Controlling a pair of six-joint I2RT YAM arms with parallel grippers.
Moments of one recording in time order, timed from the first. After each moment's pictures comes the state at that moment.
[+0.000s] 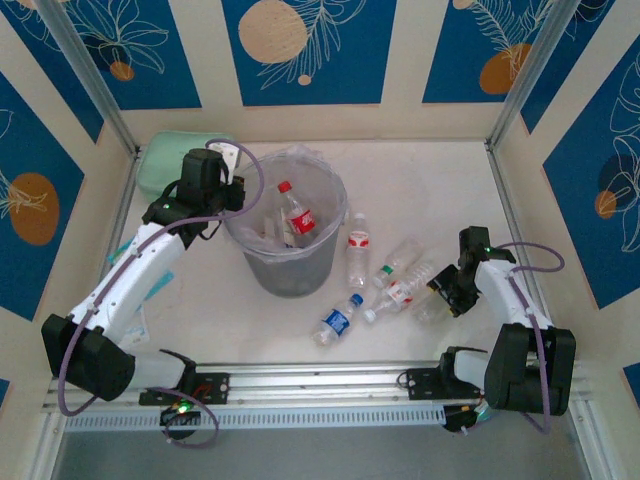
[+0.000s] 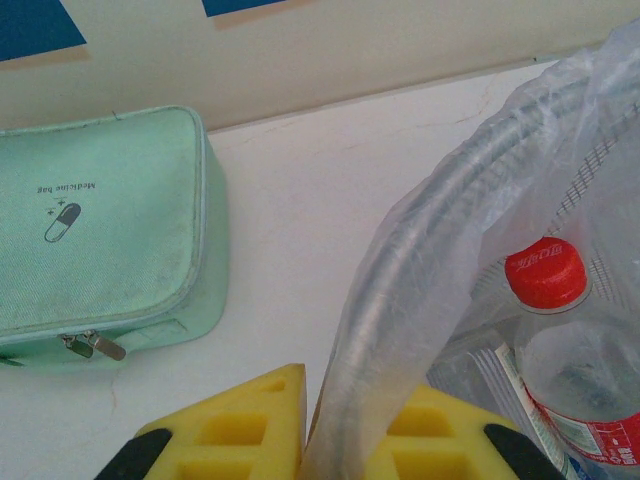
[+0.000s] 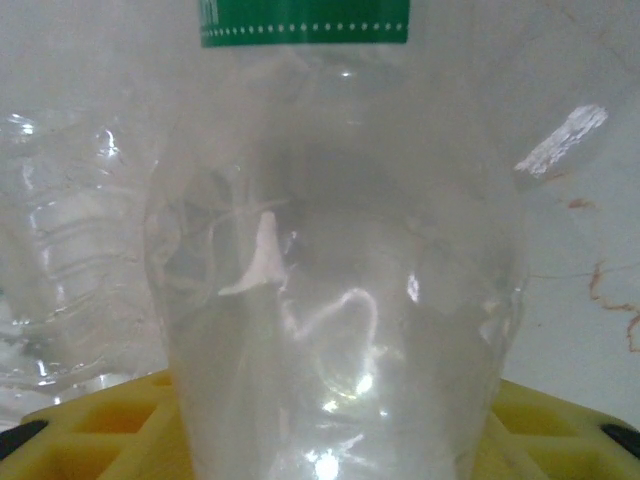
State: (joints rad) left arm -0.39 1.32 1.27 -0.54 -0.16 -0.05; right arm -0.13 1.18 0.68 -0.96 -0.13 0.80
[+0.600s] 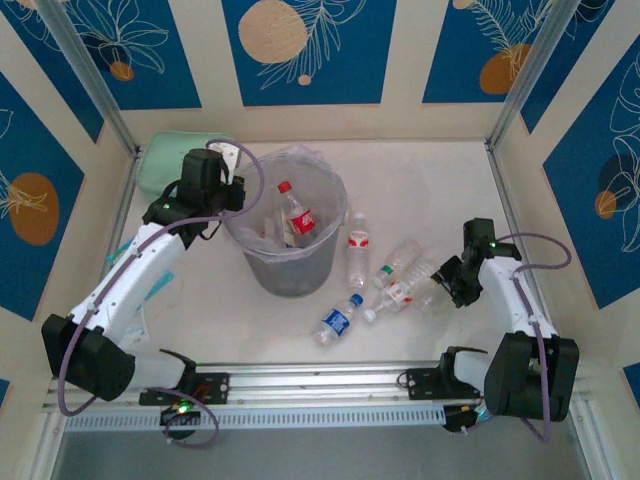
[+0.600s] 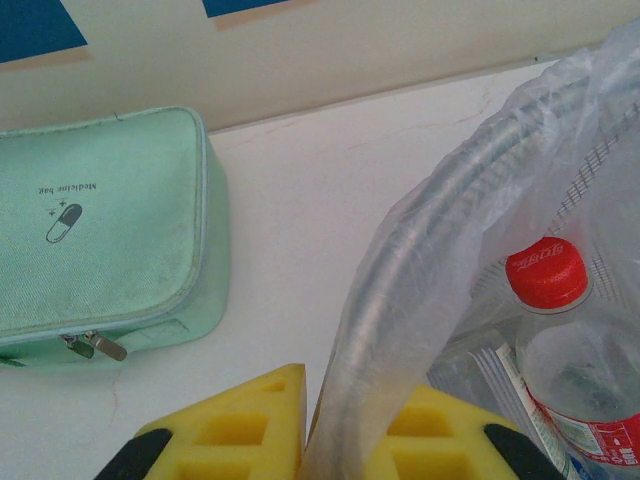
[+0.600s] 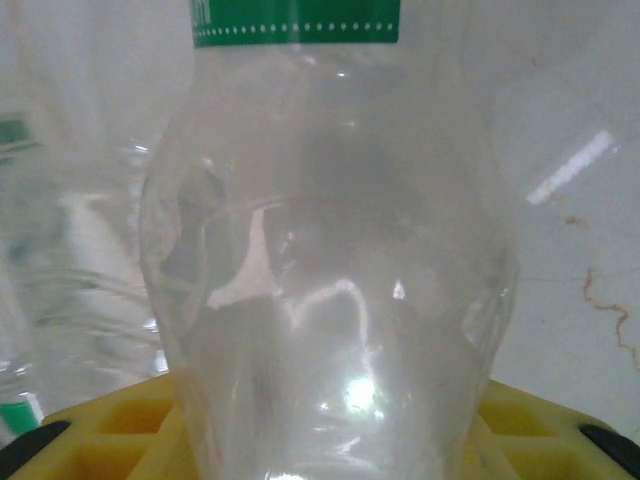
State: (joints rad) left arm -0.40 1.32 1.27 -0.54 -0.16 -0.05; right arm -0.14 1.15 0.77 -1.00 -0.12 0.79
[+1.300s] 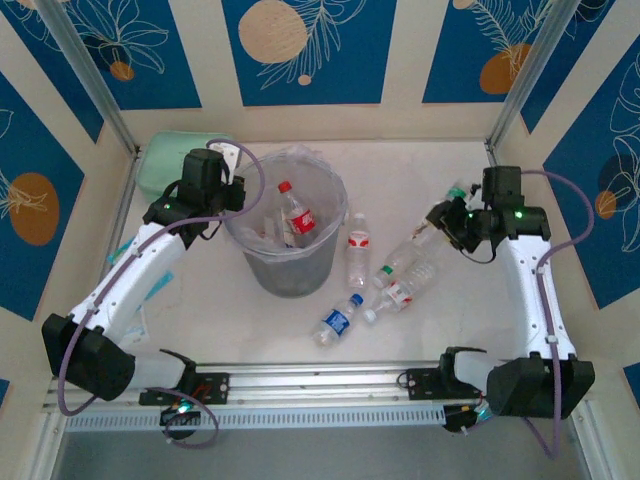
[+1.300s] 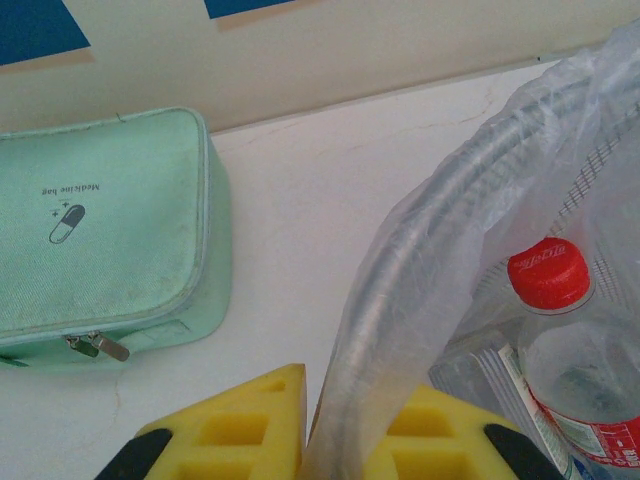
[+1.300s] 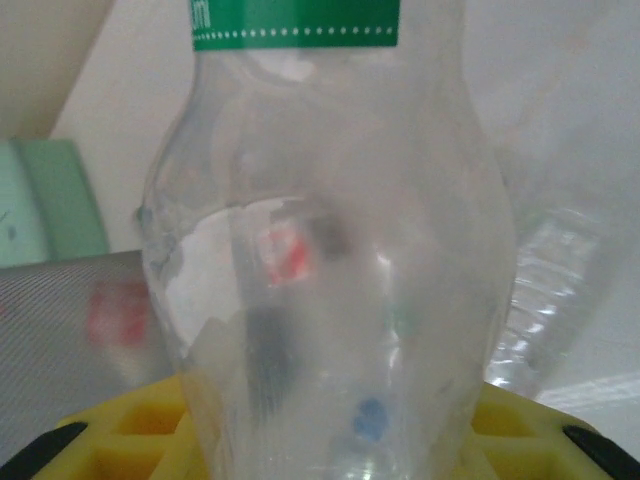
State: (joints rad) left arm -0.40 1.33 1.27 -0.54 -0.17 -0.04; right arm -0.06 1.17 1.27 -1.08 -0.39 0.67
